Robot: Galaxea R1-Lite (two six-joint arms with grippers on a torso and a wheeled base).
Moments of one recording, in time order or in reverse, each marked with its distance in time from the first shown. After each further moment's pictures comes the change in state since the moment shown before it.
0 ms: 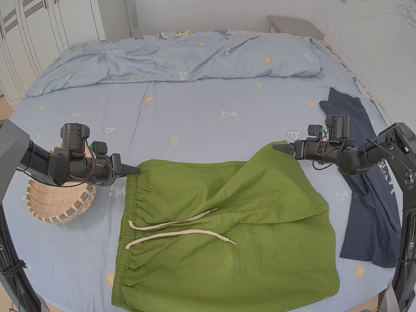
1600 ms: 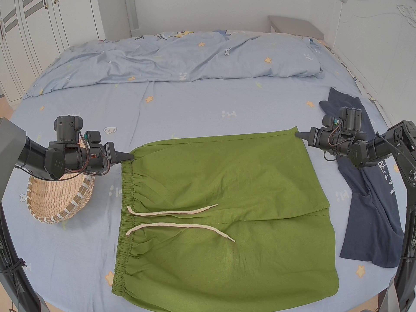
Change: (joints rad) left arm 0.038 0.005 -0.052 -0.068 0.001 -0.003; right arm -0.087 -0.006 -0.059 -0.007 -0.003 0.131
